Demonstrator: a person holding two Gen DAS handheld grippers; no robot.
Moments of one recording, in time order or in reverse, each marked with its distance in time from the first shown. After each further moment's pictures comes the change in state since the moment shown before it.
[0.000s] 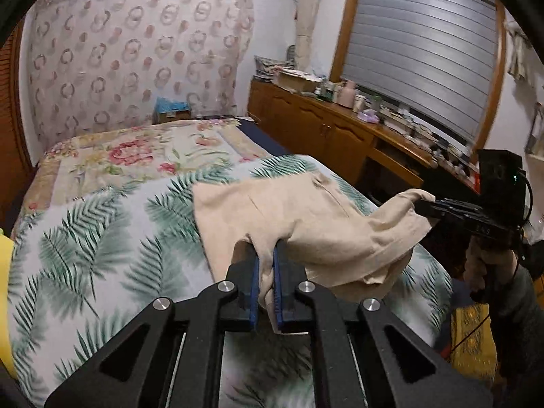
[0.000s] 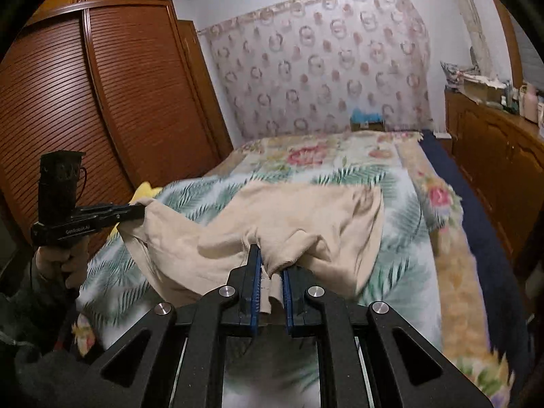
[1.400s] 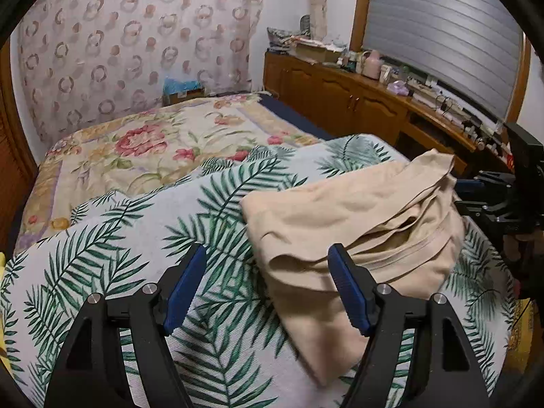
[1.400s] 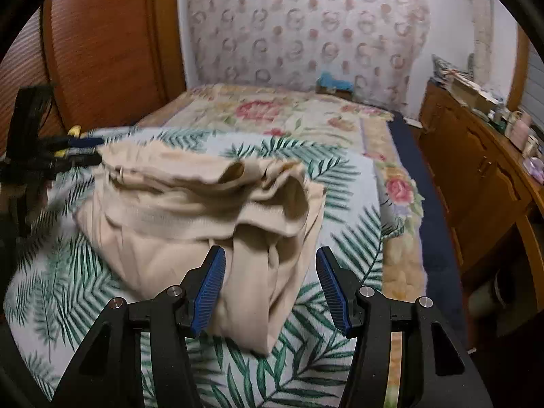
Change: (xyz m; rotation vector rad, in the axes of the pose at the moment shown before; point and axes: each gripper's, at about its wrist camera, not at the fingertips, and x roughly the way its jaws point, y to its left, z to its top) left arm 0.108 0.070 0.026 0.058 0.128 0.077; right arm 0.108 -0.022 0.049 -0.178 0.258 -0.205
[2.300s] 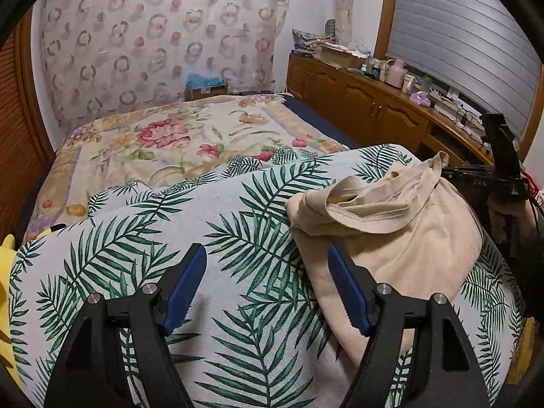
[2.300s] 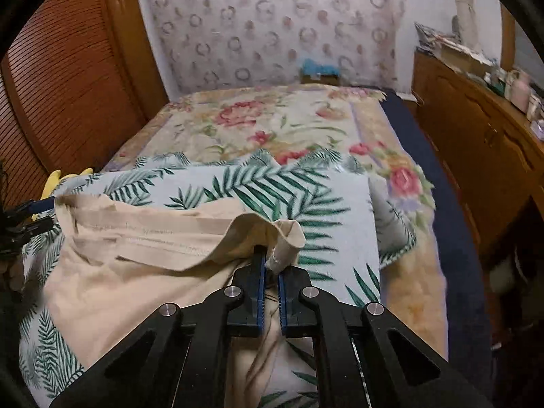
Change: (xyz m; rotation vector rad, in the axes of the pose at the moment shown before) left arm -0.001 0.029 -0.005 -0.069 -0.014 0.051; right arm 0.058 -0.049 0.039 0.183 0.021 0.022
